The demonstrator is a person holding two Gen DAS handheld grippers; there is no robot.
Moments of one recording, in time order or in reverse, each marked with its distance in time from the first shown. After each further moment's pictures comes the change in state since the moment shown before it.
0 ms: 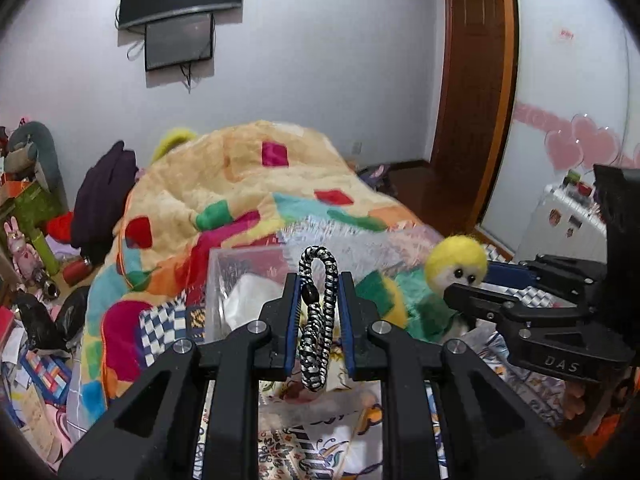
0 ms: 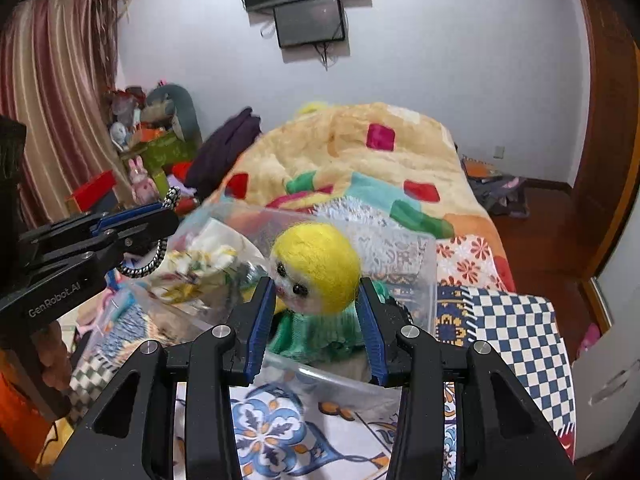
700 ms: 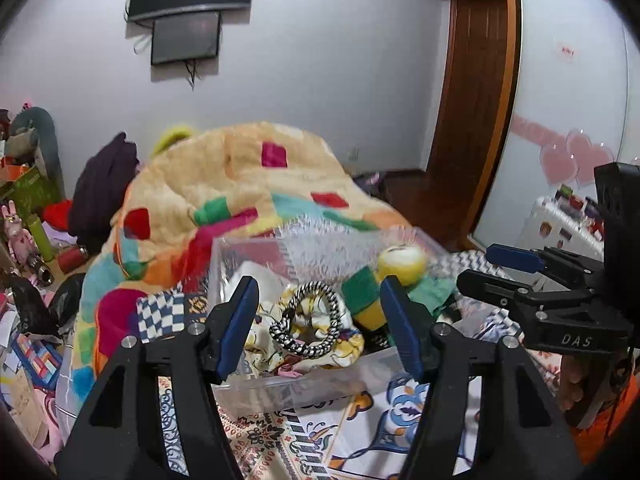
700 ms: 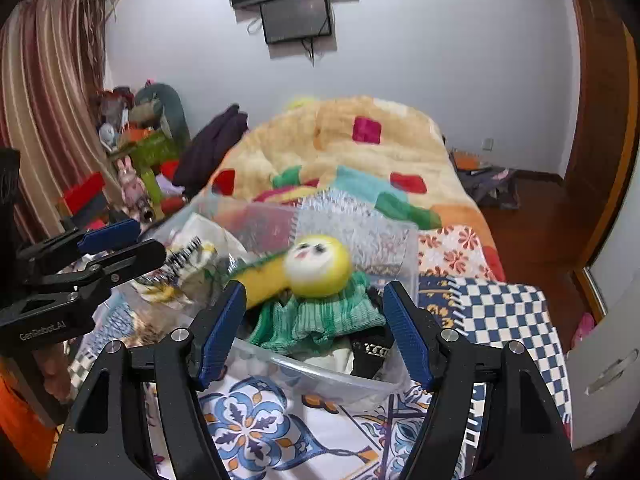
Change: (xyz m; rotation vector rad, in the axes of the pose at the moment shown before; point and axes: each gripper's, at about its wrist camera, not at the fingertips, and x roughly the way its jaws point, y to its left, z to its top) left arm -0.036 -0.001 -0.005 -0.049 -0.066 -0.022; right arm -0.031 -0.010 0.004 0.032 -0.051 -0.022
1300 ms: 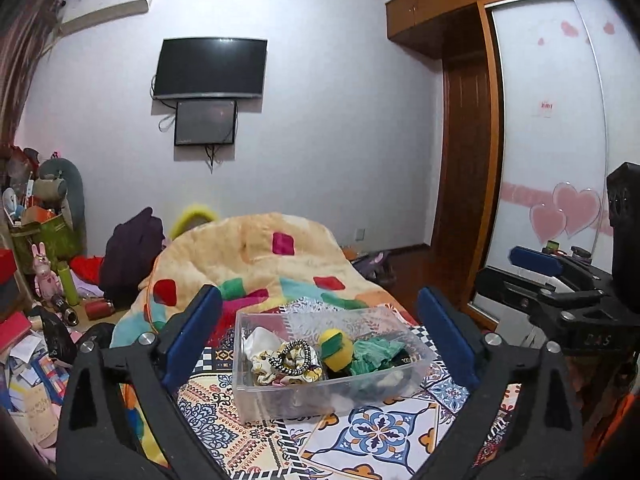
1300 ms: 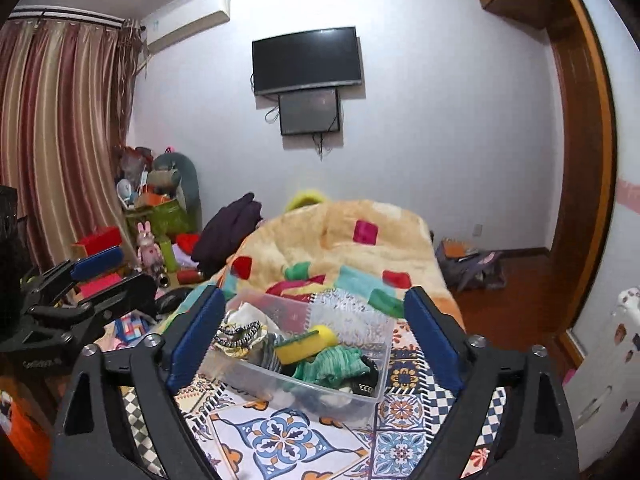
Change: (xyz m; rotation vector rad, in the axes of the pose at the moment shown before) left arm -0.122 -0.038 0.008 0.012 -0.298 0.056; right arm -0.111 0.034 0.017 -0.062 -0.310 -0.027
